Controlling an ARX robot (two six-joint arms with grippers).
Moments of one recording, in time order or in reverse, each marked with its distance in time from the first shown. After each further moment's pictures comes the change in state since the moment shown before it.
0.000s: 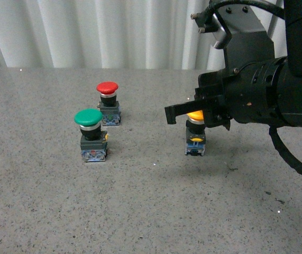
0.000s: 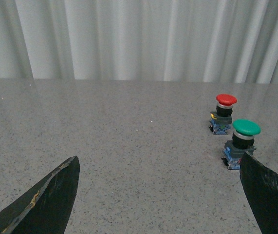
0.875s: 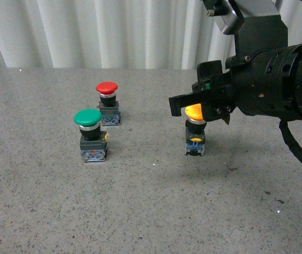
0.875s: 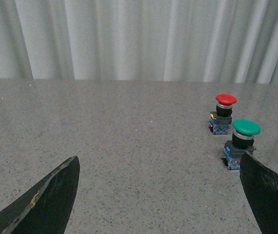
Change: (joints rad) left arm 0.000 0.000 0.000 0.000 0.000 0.000; right arm 0.004 -0.050 -0.038 0.046 -0.016 -0.014
